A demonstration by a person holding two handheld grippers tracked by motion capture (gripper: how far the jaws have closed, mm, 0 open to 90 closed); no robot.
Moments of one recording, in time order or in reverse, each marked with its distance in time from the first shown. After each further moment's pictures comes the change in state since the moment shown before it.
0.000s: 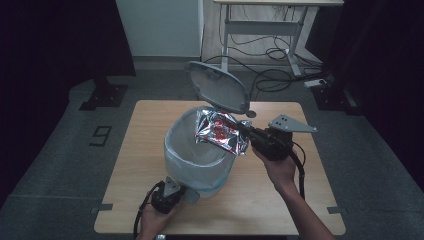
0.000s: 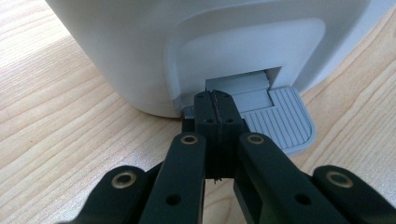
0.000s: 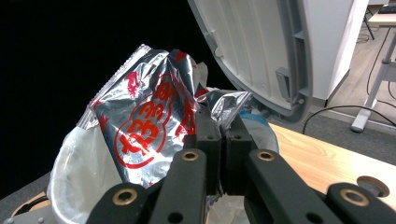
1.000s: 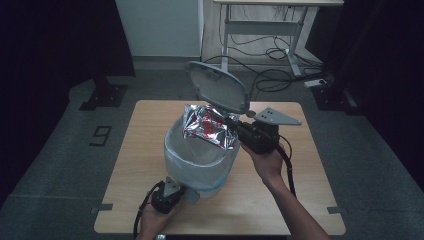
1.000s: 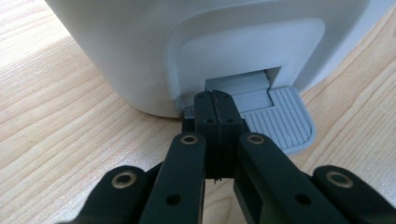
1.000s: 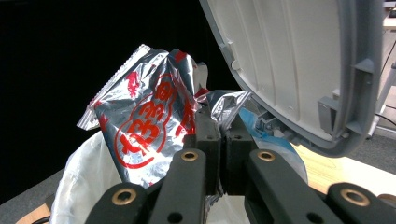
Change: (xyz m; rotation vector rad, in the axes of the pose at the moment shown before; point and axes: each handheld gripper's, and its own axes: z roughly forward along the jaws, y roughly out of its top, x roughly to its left) left arm 0.000 0.000 0.000 0.002 0.001 0.007; right arm 0.014 0.012 0.026 -0.004 0.014 -0.005
